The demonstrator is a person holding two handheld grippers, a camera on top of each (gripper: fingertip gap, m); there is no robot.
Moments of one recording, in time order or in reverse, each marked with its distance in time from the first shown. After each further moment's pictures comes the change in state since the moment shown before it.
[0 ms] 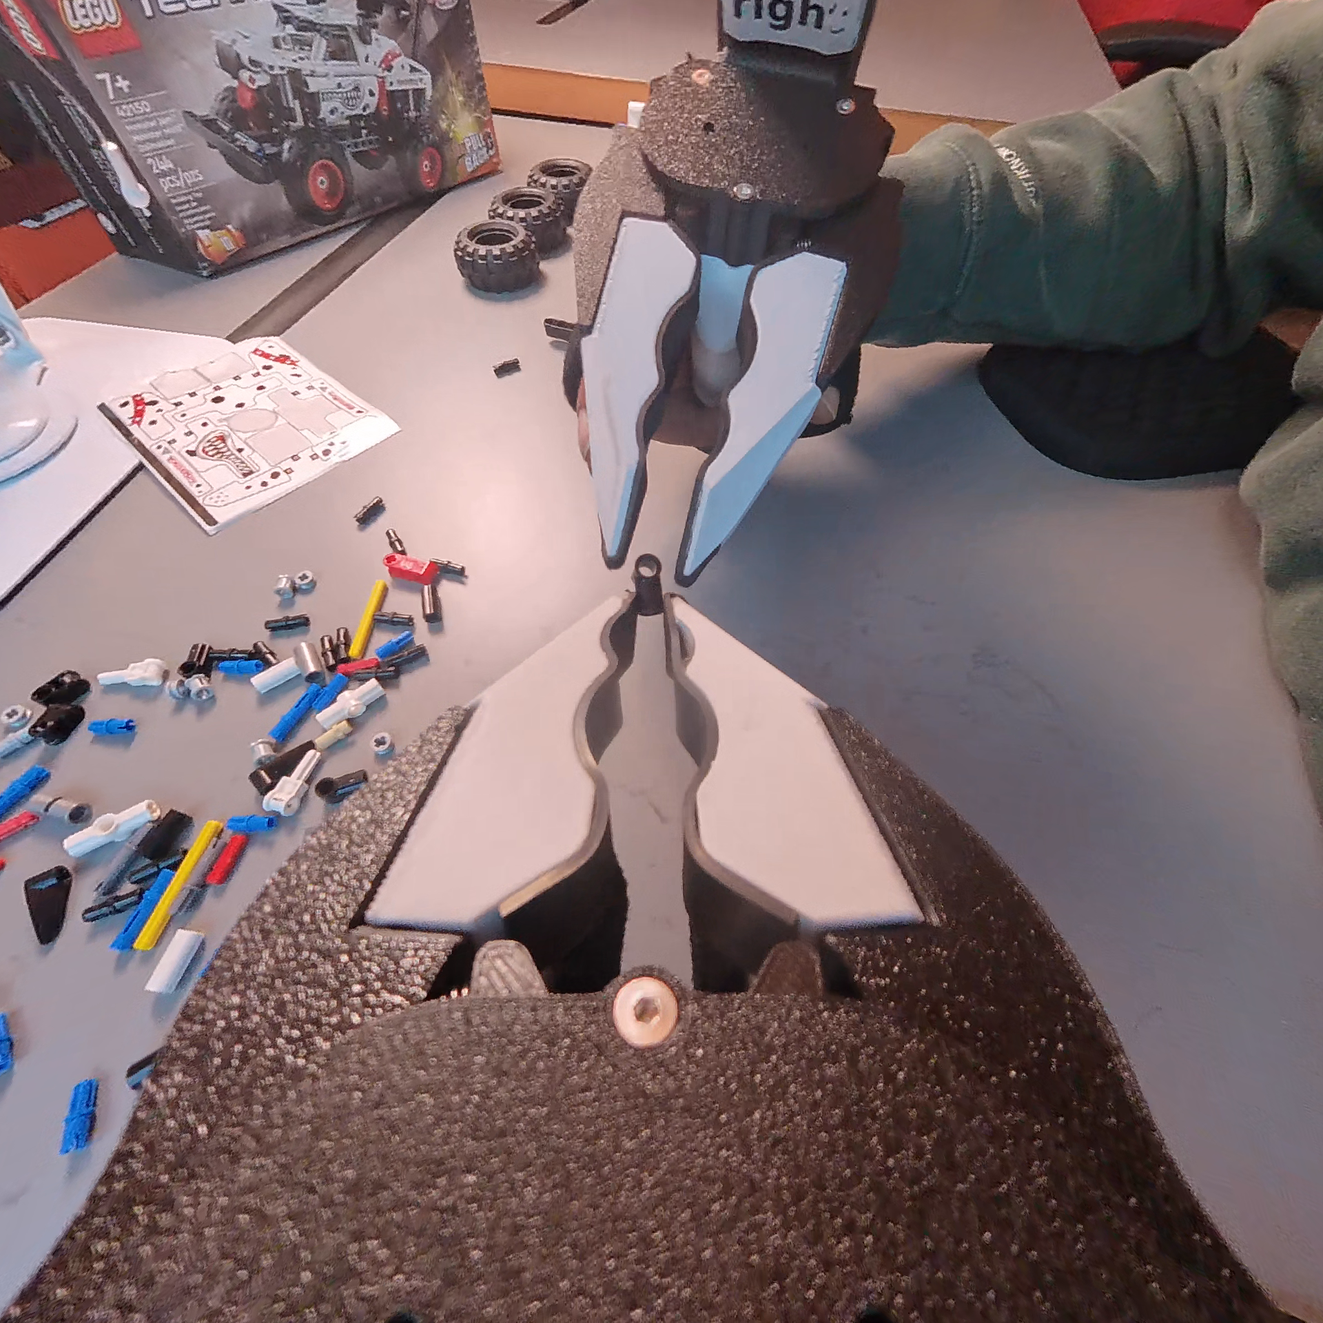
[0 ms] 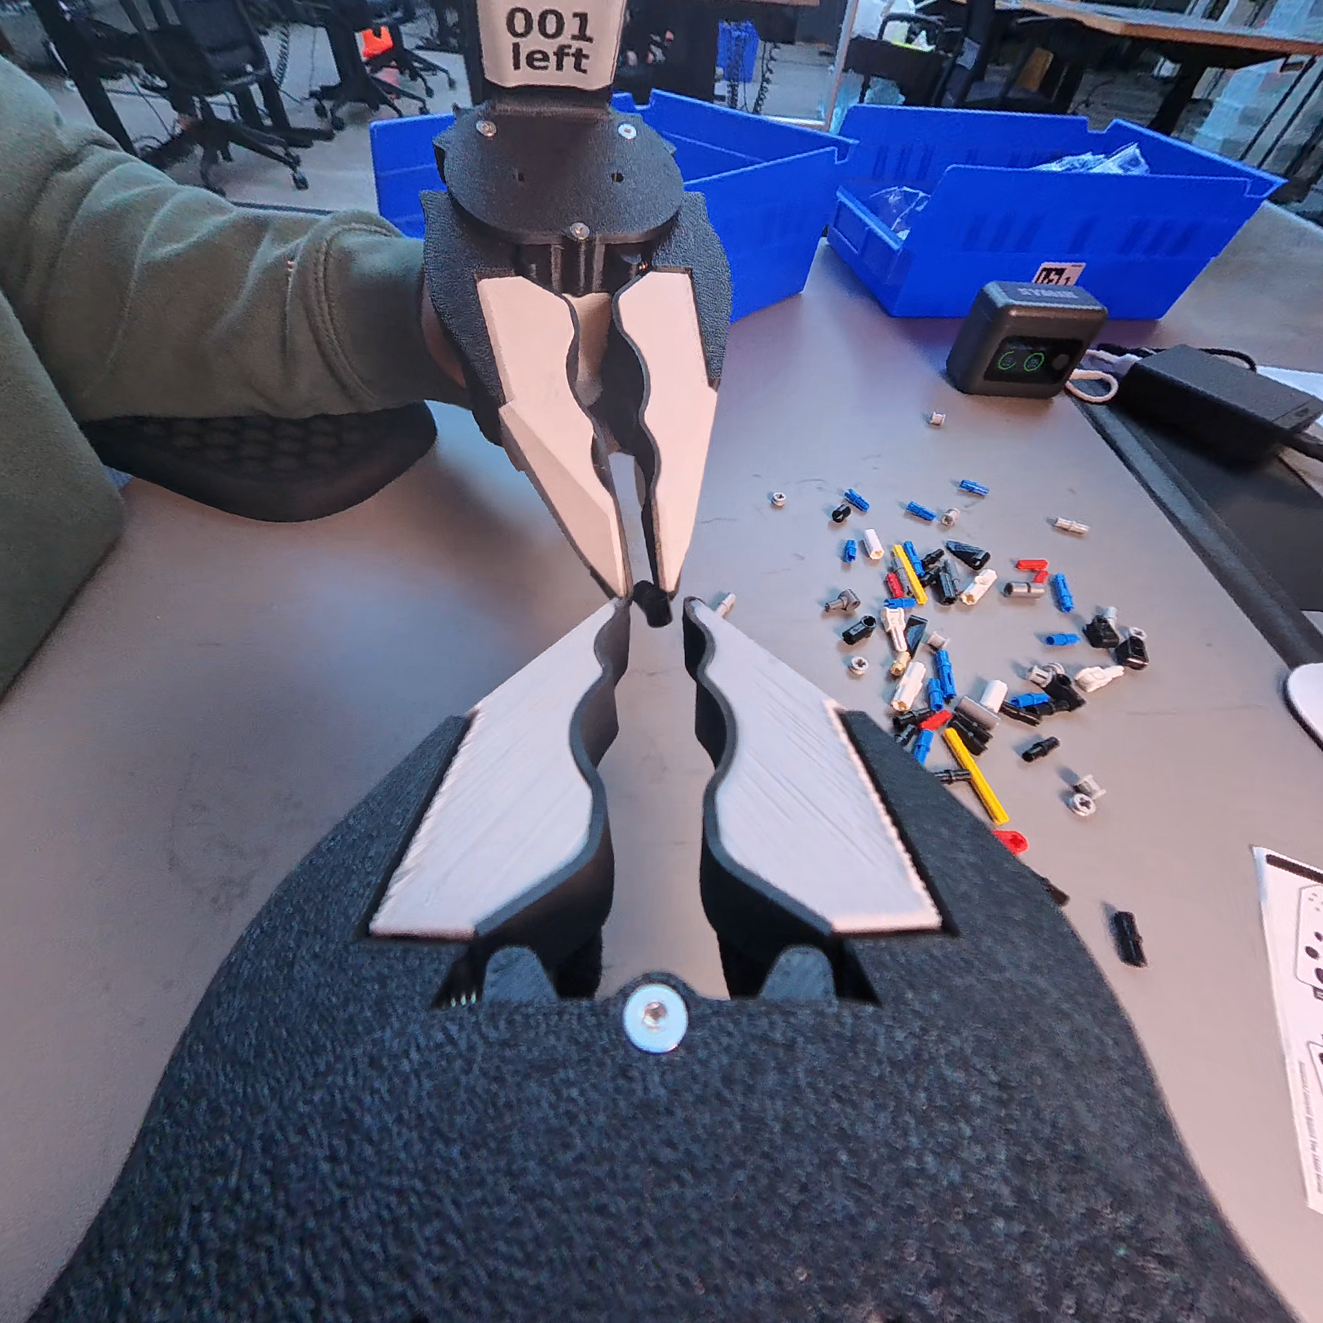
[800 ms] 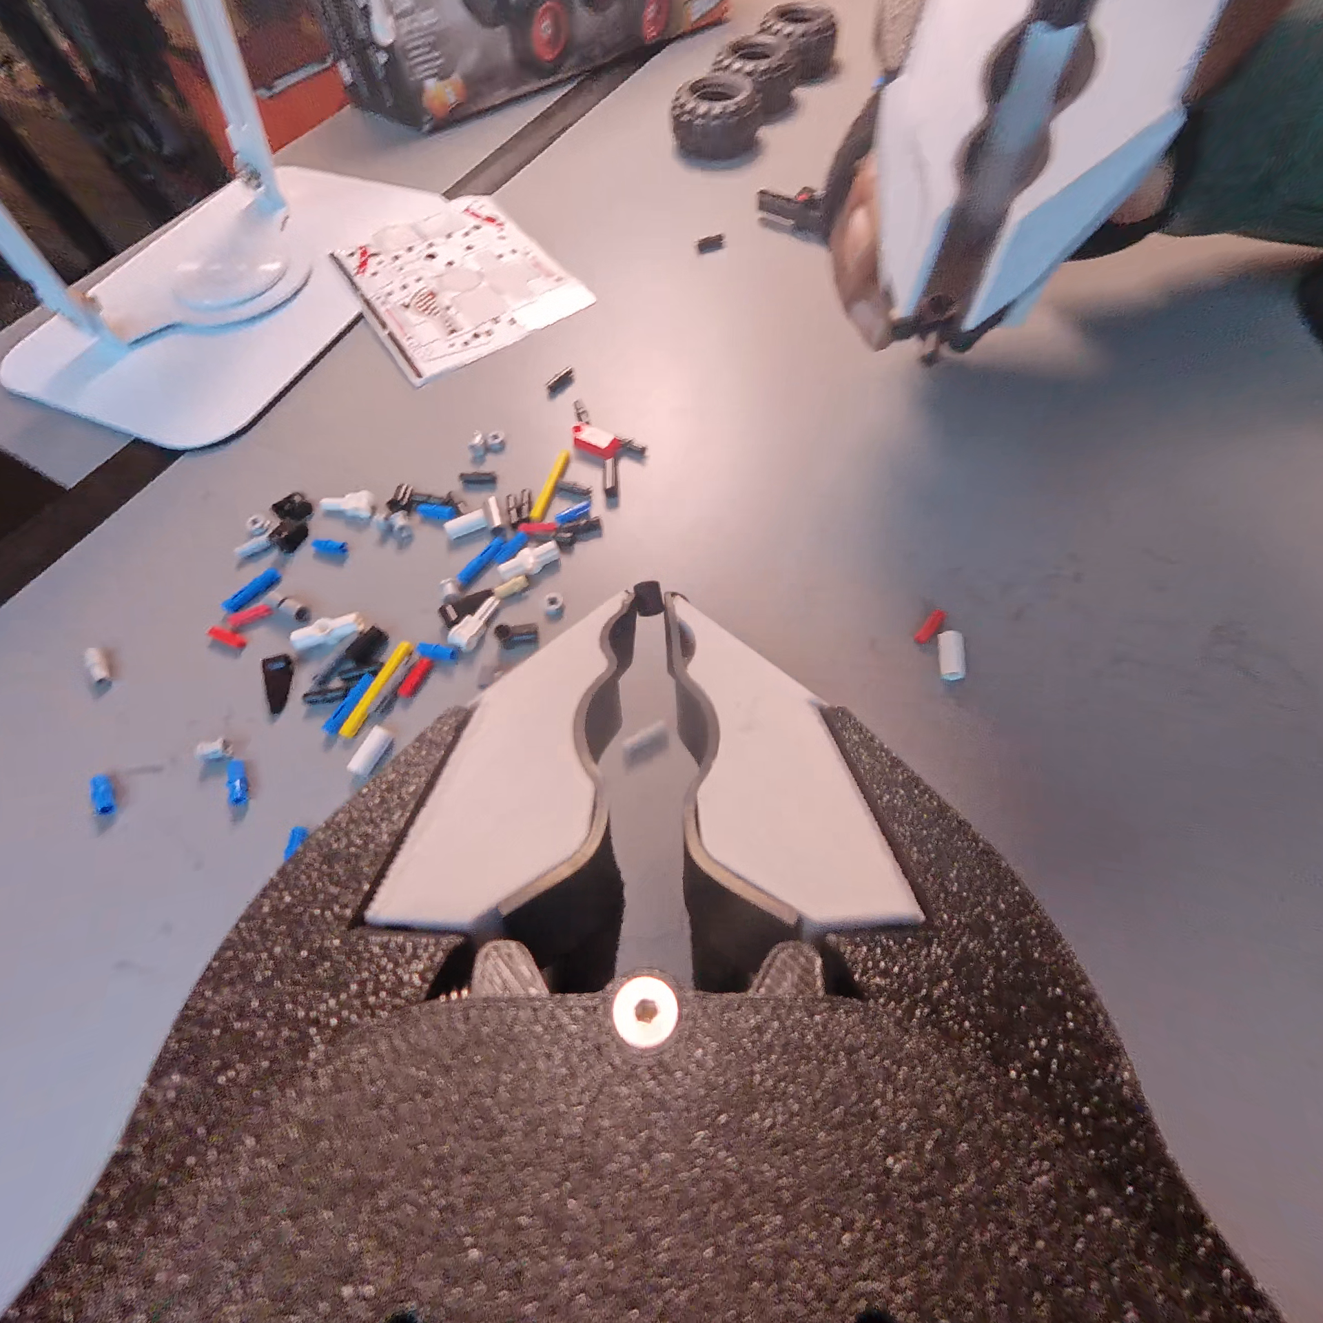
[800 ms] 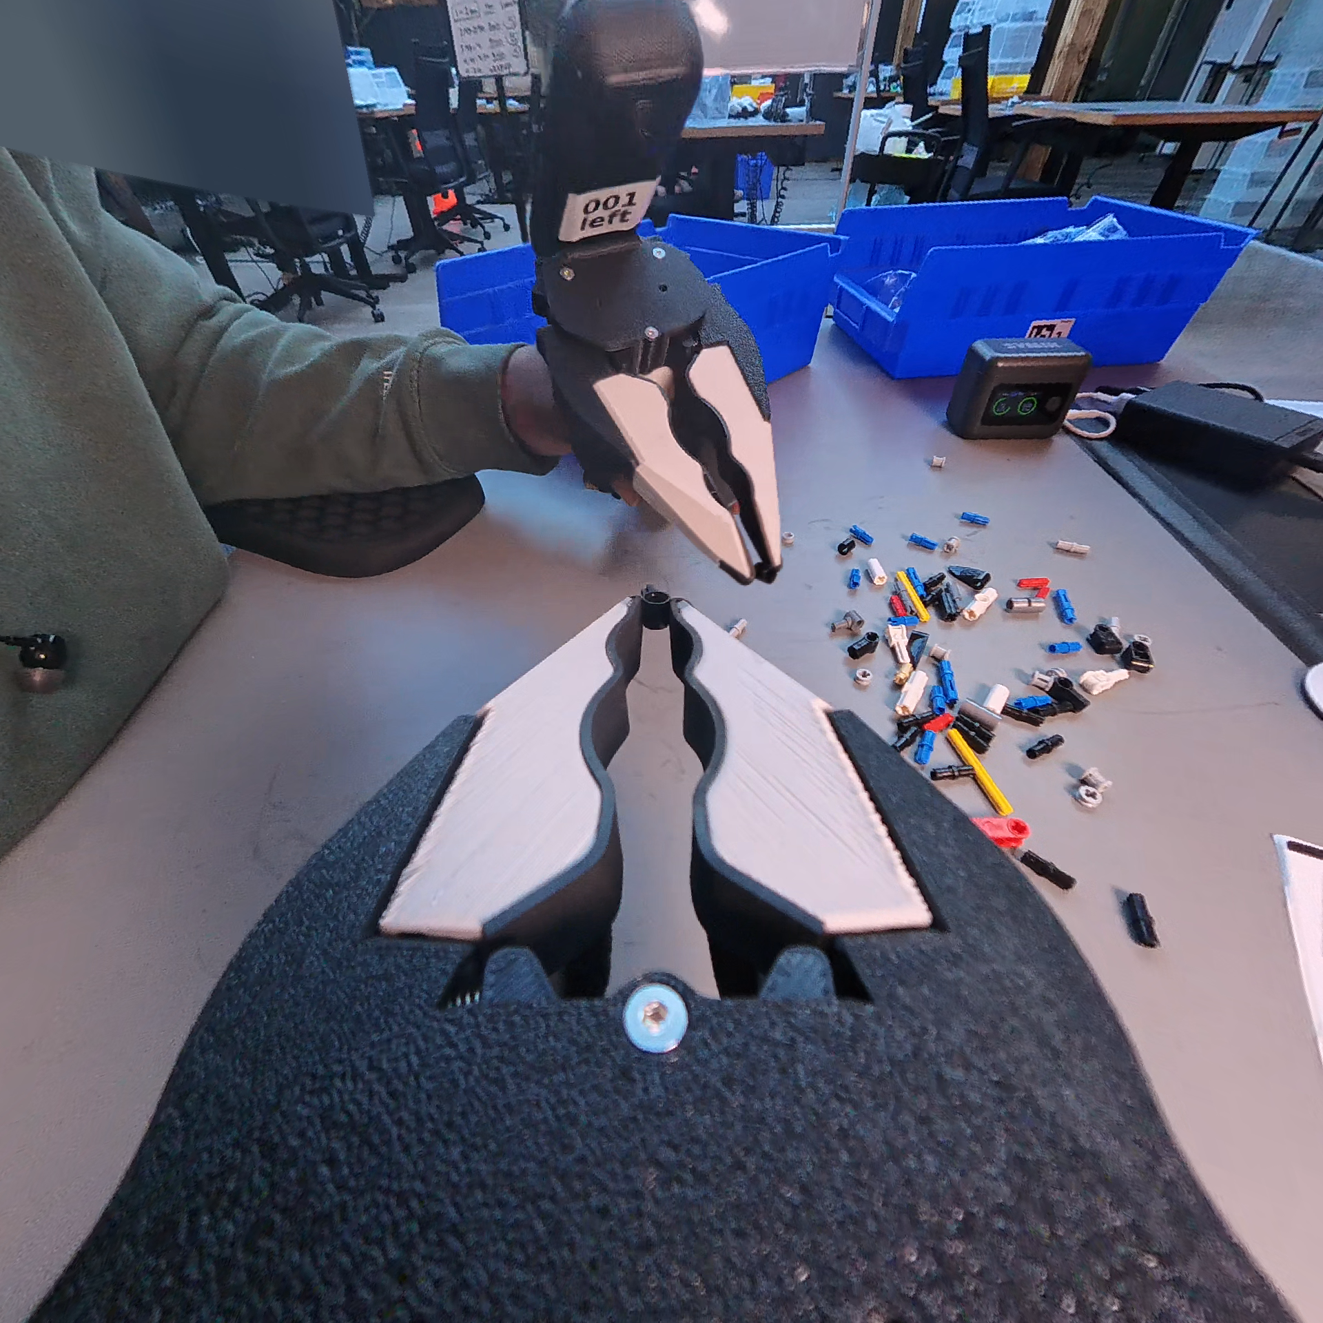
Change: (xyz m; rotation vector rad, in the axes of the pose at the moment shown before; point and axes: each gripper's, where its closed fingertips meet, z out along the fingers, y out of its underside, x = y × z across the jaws) left arm -0.050 0.031 -0.020 -0.108 -0.239 -0.049; right arm 0.001 -0.010 -0.025 0.122 -0.049 0.072
